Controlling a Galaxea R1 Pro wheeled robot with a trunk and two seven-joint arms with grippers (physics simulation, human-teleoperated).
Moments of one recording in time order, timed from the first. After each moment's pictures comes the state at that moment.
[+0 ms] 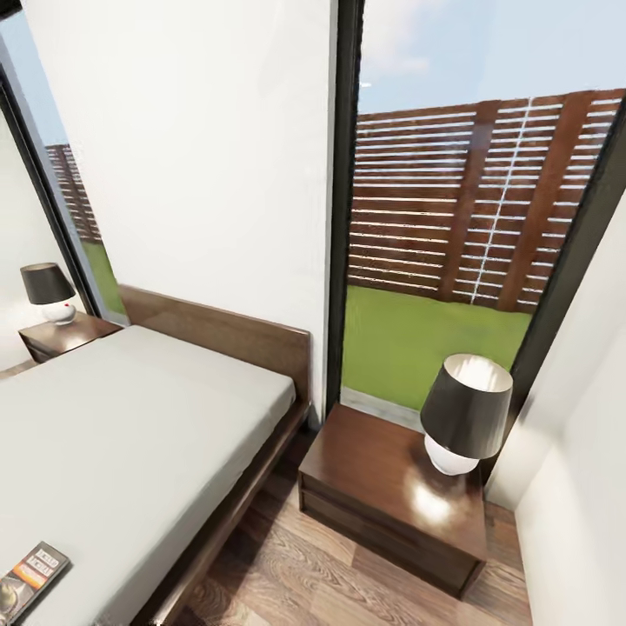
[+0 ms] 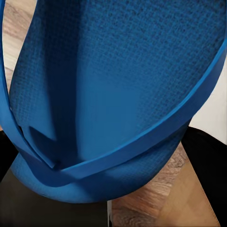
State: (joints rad) left arm -0.10 -0.04 -0.27 -0.11 0.13 -0.16 0.19; right arm -0.26 -0.03 0.05 0.01 -0.04 -0.20 -0.08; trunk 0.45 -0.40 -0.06
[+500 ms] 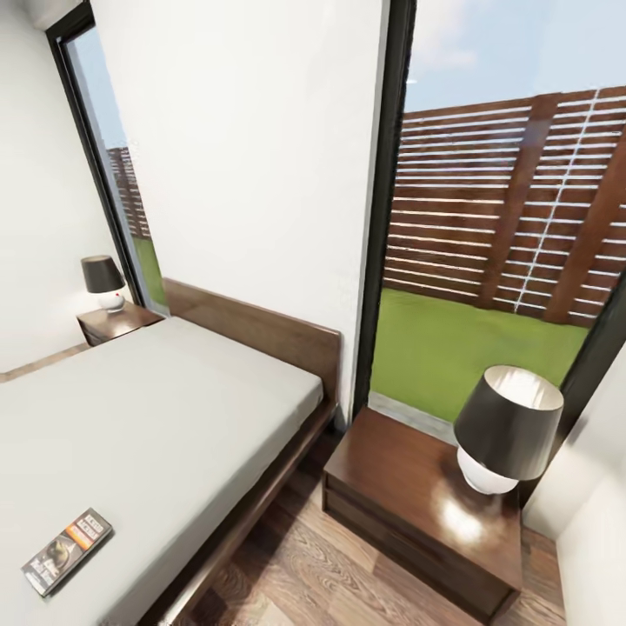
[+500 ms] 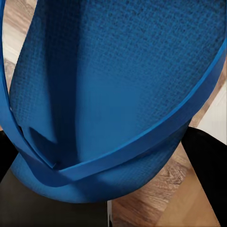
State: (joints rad) left arm -0.10 -0.04 -0.27 -0.12 0.13 -0.16 0.19; right arm -0.26 -0.03 0.05 0.01 -0.04 -0.20 -0.08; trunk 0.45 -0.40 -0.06
